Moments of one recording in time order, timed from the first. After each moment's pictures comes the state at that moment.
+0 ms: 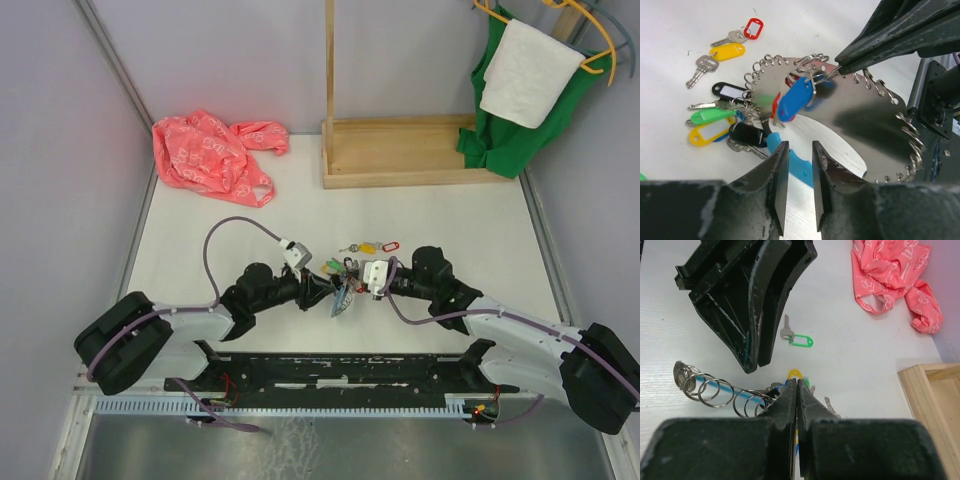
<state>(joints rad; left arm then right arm) -0.80 1.29 0.24 0.84 0.31 -0.27 0.76 1.04 0.39 0.42 -0.51 -0.61</state>
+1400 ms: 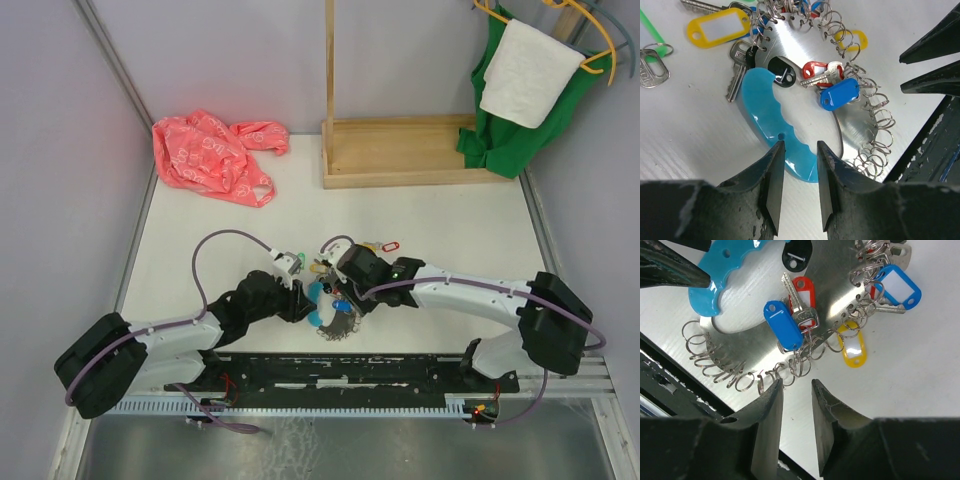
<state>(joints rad) -0.80 1.10 0.20 0.40 0.16 -0.44 1.03 1.39 0.85 -0.48 0.09 0.18</state>
